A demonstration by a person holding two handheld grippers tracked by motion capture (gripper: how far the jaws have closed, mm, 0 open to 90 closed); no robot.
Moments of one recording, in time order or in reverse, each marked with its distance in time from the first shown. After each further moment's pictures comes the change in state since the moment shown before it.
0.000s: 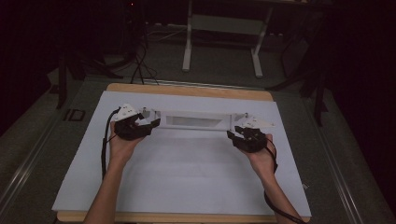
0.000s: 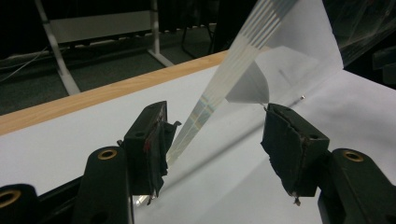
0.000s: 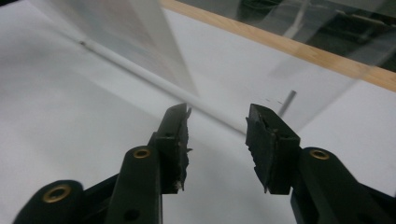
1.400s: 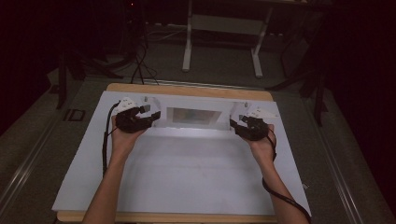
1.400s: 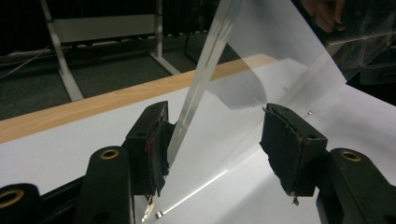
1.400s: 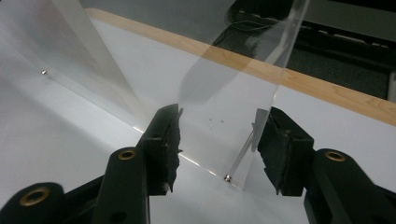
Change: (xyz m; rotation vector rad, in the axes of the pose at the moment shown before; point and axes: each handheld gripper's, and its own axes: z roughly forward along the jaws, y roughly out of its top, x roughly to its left) left arm 0.013 0.010 0.012 -0.026 0.007 -0.040; right arm -0.036 0.008 0.026 -0.096 -0.021 0.022
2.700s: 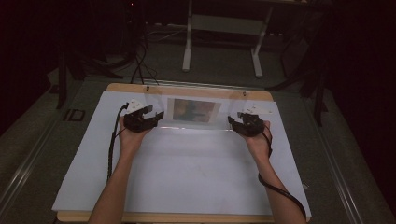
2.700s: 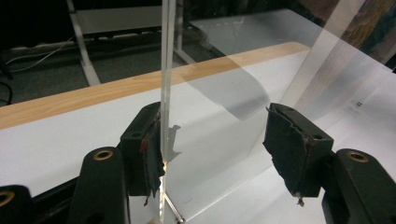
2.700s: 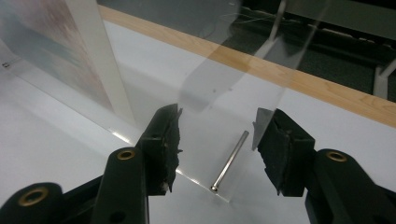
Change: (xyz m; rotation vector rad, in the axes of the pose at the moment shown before) left arm 0.010 -0.022 0.038 0.034 0.091 -0.001; right arm -0.006 0.000 0.026 0.029 -0.047 -0.018
